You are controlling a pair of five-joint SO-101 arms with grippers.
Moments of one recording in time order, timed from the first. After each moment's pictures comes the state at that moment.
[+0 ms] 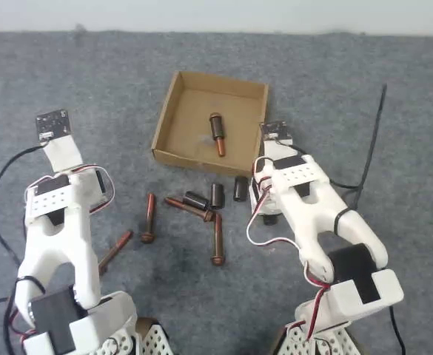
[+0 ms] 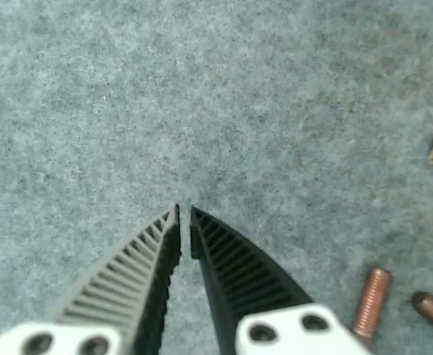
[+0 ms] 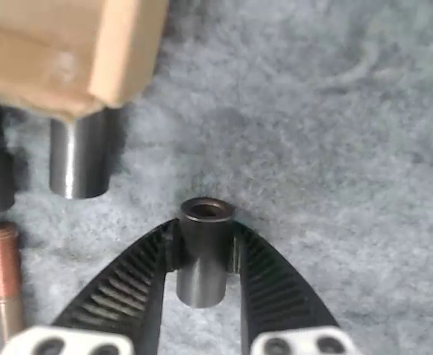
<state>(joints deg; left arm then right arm) -26.6 -12.9 50.2 41.8 3.5 -19.3 3.6 34.0 55.3 -11.1</state>
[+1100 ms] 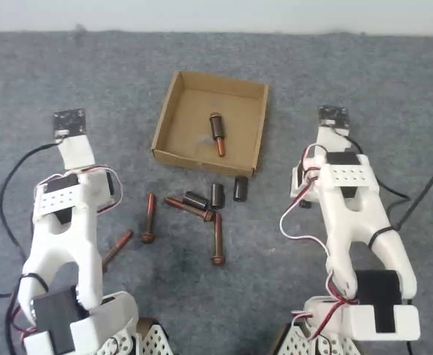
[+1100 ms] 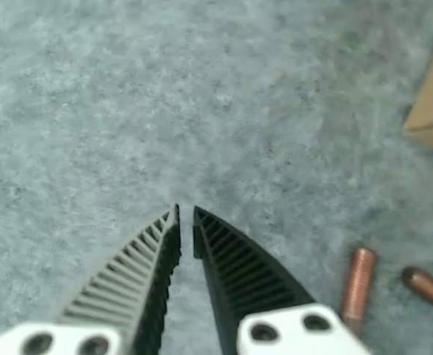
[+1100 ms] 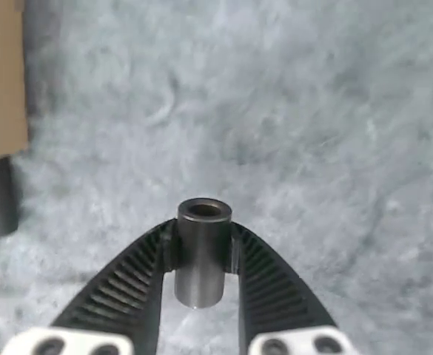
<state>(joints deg) -22.8 -13.0 51.6 41.8 -0.5 -3.2 -6.5 35.6 55.0 -7.7</state>
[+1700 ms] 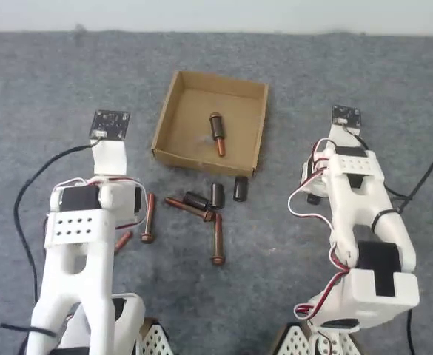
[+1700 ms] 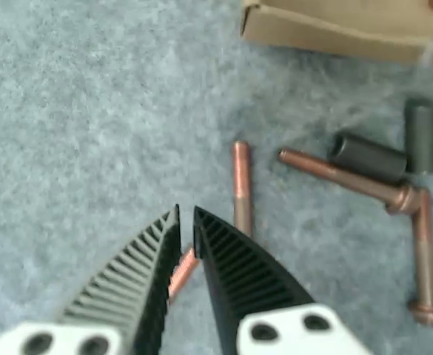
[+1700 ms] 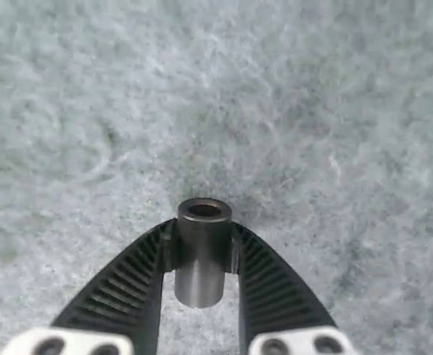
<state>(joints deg) -10.4 -36.6 52.2 68.2 -1.6 0.8 4.6 30.2 51.6 -7.7</state>
